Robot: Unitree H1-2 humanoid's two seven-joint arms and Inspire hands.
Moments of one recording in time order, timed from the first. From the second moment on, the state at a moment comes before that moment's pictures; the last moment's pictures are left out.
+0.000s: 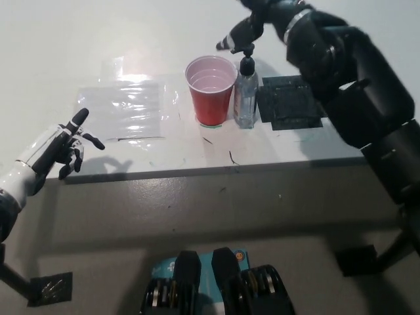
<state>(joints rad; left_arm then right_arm) -0.42 0.48 0.01 -0.05 -0.01 0.38 -0.29 -1.19 -0.21 0.37 0.51 -0.58 0.09 0.28</state>
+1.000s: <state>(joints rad) -0.37 0.48 0.06 -0.08 -0.02 0.38 -0.29 -0.47 -0.40 -0.20 -0.26 -0.20 0.29 0.39</state>
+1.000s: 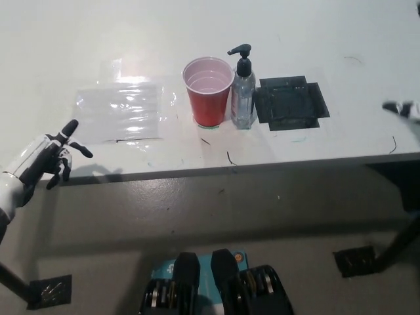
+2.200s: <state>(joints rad) -0.38 0.46 0.07 -0.07 -0.02 0.38 -0.29 -0.15 -0.17 -0.40 -0.06 0.10 0.23 0.19</state>
